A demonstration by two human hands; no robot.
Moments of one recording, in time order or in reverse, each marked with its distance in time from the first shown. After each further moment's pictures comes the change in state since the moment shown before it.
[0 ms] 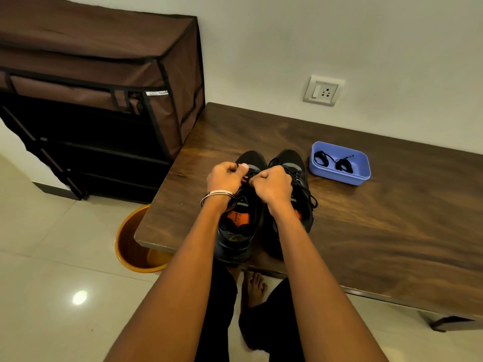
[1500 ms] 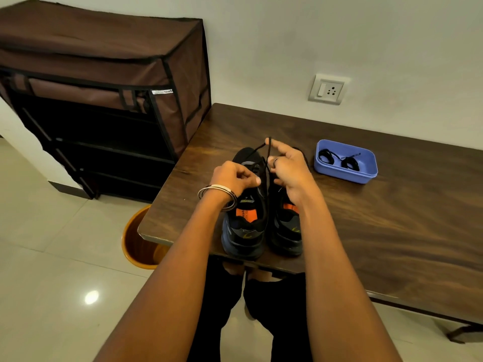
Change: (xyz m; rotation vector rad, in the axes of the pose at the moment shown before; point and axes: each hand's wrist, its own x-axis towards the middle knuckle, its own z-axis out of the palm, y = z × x) left_hand -0.024 0.011 -0.012 0.339 -0.229 0.123; right_hand 0.001 -0.002 -0.045 0.501 -0.227 -0.073
